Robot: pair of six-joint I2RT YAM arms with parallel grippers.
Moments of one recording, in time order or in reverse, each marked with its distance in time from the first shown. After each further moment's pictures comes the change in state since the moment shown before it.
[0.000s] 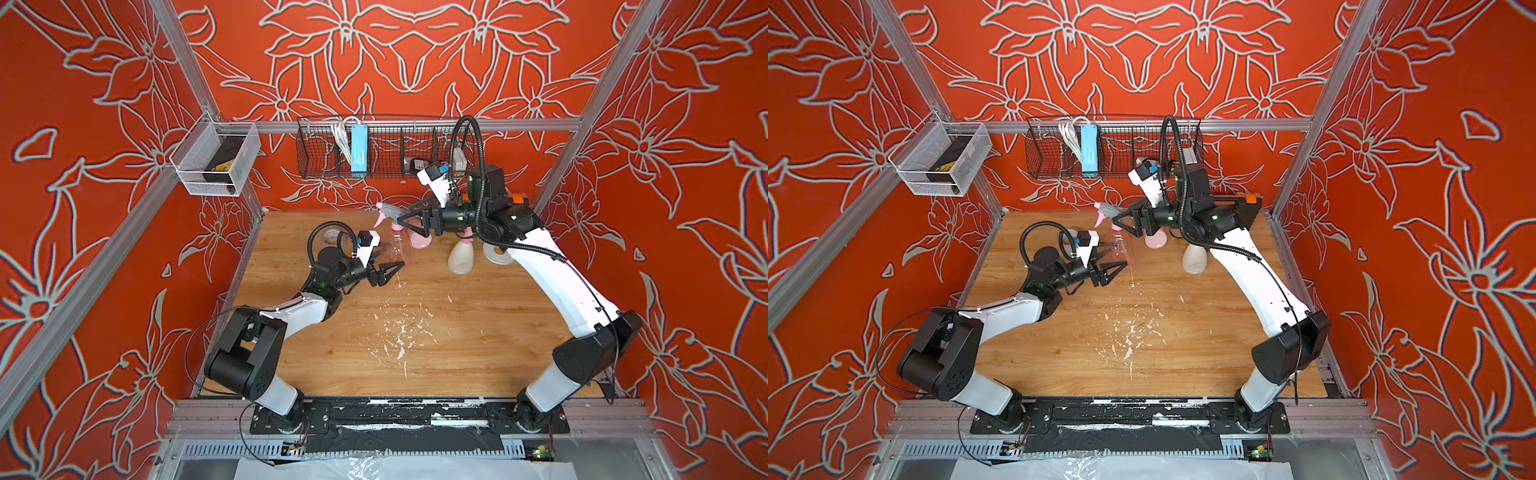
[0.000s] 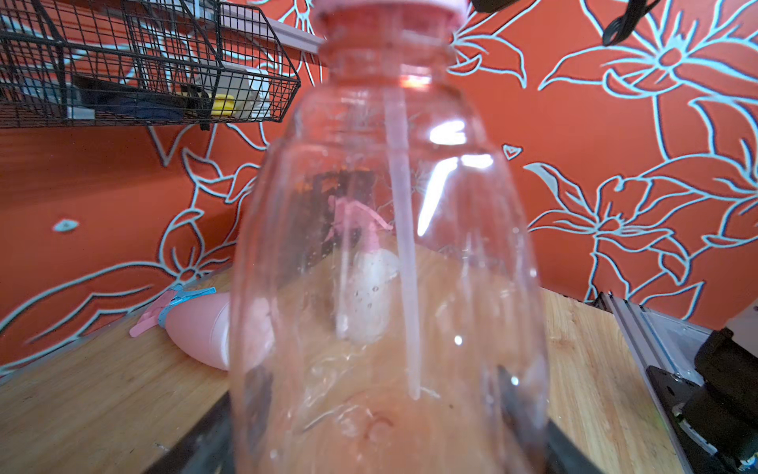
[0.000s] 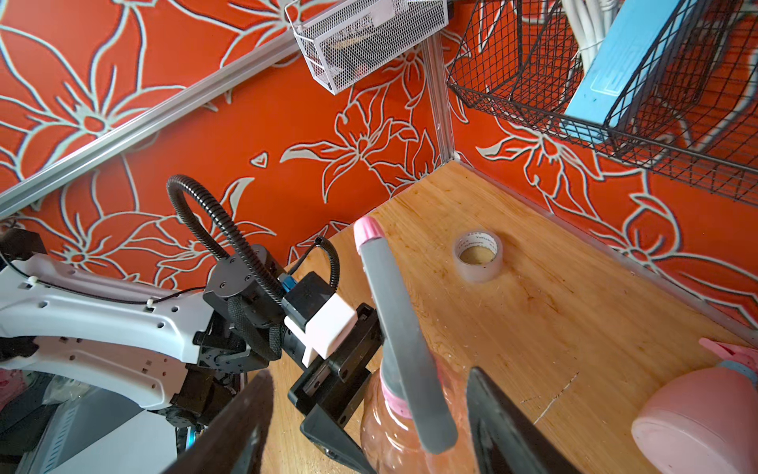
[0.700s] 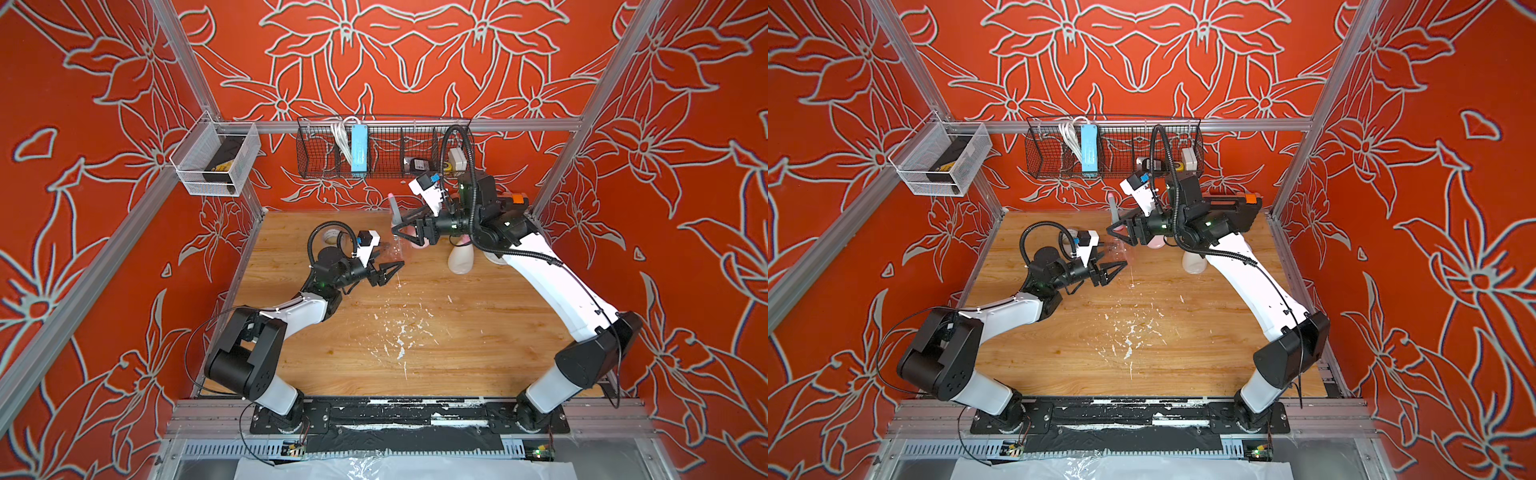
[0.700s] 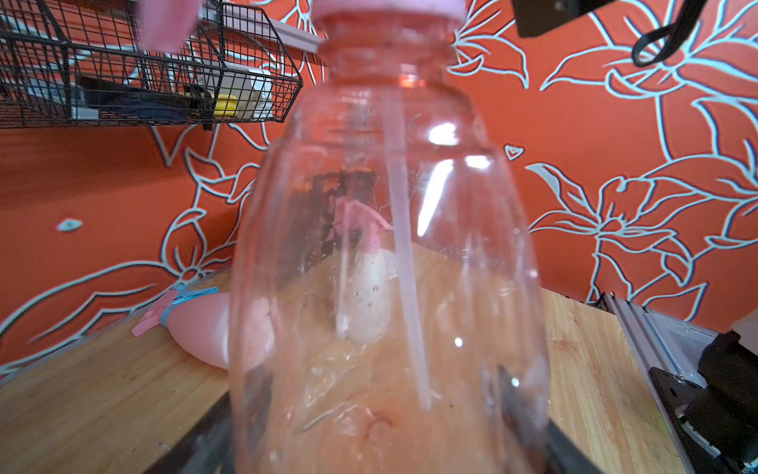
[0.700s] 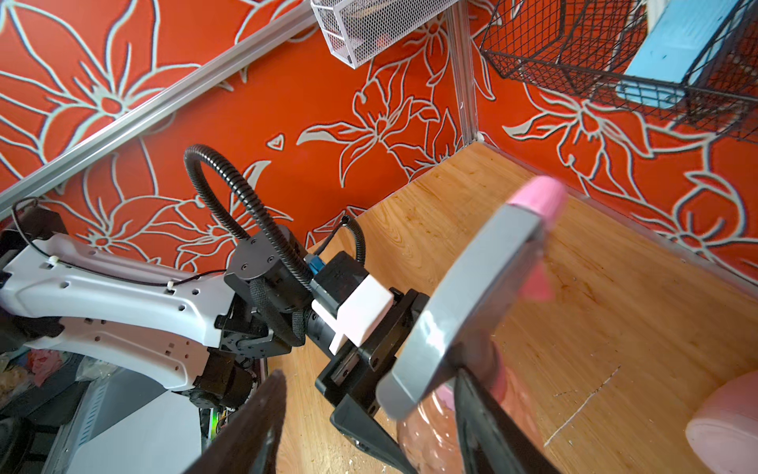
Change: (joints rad) left arm 0.000 0.000 0.001 -0.002 -0.006 0.000; right arm 0.061 -0.027 -0.063 0.003 0.003 0.014
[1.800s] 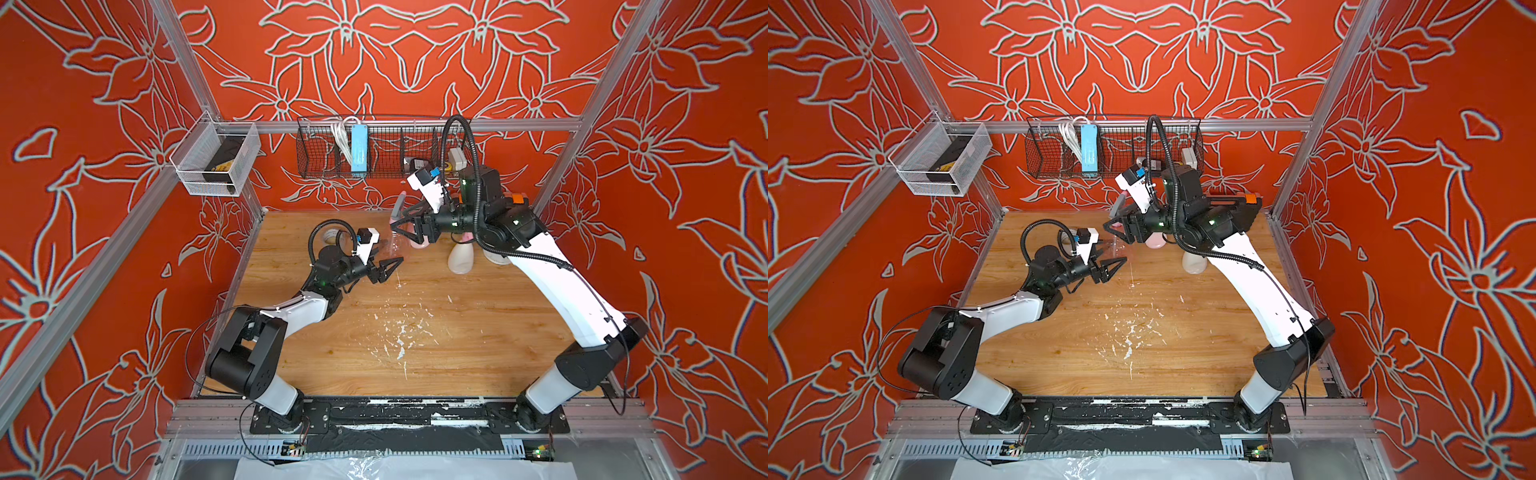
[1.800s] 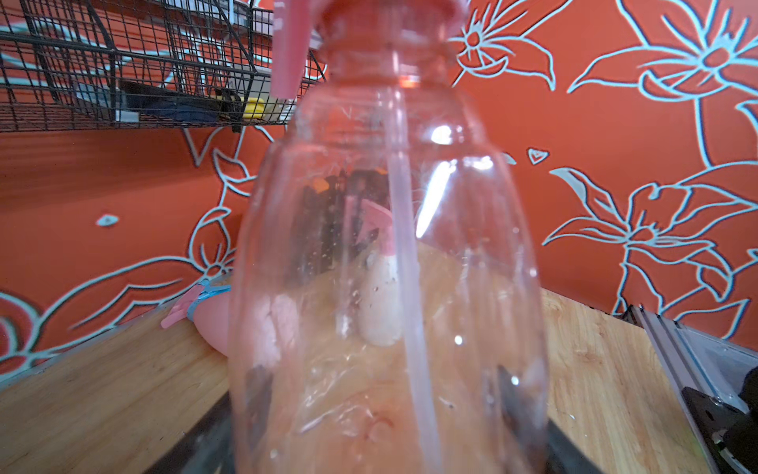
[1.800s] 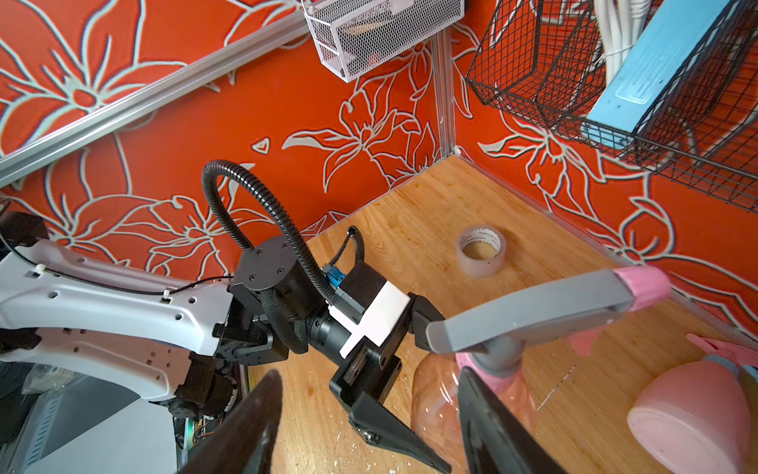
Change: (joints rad) left arm -0.008 0.006 0.013 -0.011 -0.063 0.005; right arm 0.036 0.007 0.132 -0.115 0.129 -0.042
